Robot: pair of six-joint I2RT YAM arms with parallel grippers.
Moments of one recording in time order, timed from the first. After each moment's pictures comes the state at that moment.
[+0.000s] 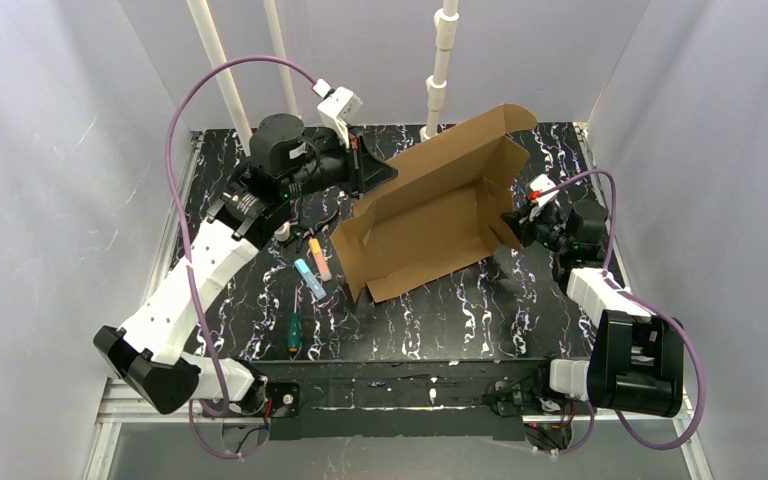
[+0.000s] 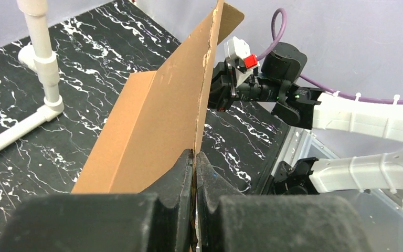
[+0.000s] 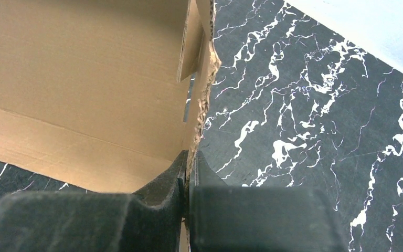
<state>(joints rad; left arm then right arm) -0.61 1.31 1.53 -0.38 0.43 -0.29 -0.09 1.26 0.55 0.44 -0.78 -0.34</state>
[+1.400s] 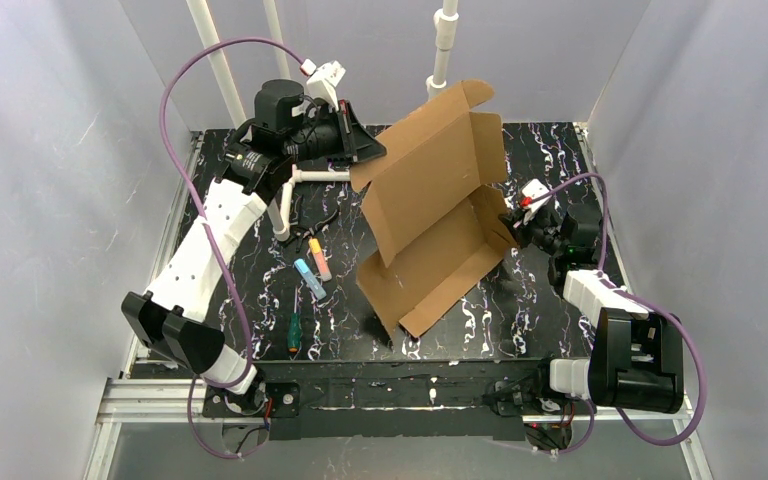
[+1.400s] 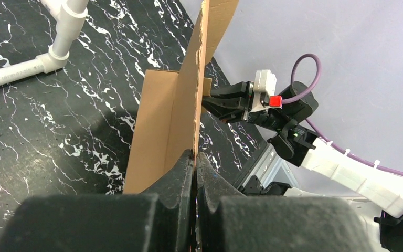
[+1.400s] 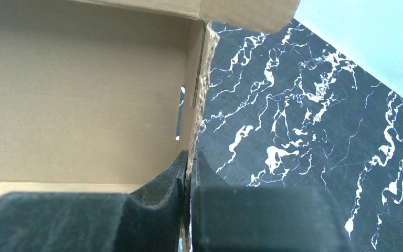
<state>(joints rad) -0.45 1.53 1.76 -0.56 0.51 -0.52 -0.06 1.27 0.51 0.50 -0.74 -0.40</state>
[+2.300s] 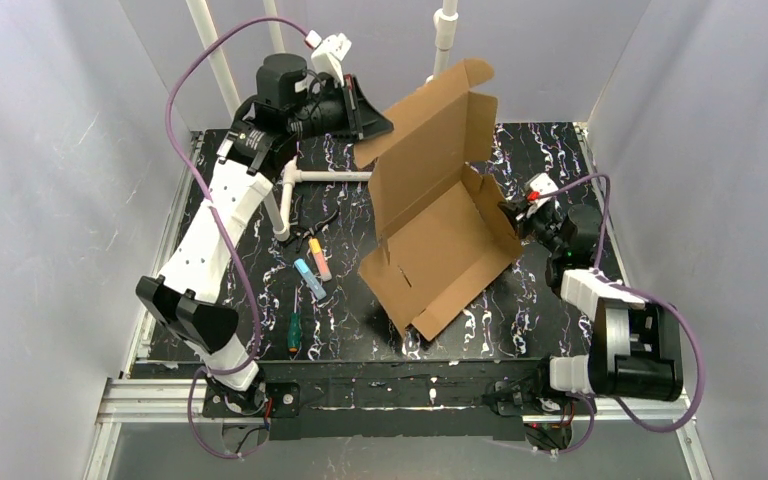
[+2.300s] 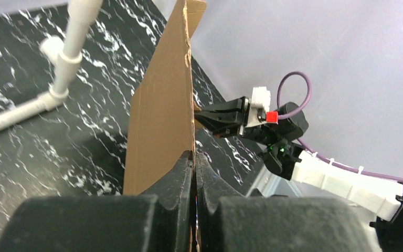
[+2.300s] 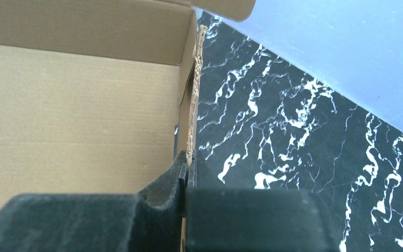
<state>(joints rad) -0.45 1.63 1.95 -0.59 0.53 -0.51 -0.05 1.30 0.49 0.69 -0.74 -0.29</state>
